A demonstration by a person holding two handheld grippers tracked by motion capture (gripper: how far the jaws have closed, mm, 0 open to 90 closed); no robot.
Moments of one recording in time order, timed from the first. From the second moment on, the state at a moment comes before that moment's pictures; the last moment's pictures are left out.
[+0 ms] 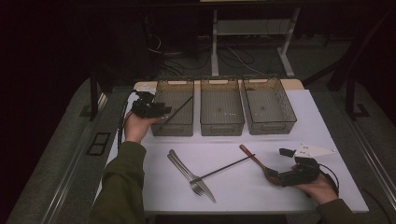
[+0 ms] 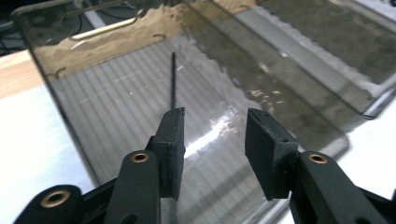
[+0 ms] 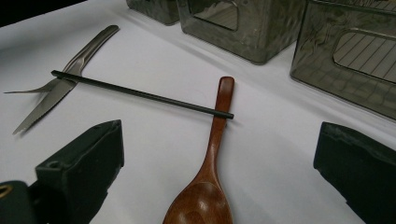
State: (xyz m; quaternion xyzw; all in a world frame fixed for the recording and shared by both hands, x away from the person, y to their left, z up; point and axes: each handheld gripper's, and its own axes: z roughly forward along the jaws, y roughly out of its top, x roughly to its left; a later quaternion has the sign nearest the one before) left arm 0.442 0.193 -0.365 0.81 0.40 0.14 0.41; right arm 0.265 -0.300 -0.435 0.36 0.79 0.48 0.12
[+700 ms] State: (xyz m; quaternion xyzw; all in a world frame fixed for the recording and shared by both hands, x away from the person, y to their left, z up) left arm 0.377 0.151 -0.352 0.83 0.30 0.11 0.46; right arm 0.264 -0.299 -0.435 0.36 0.79 0.48 0.12
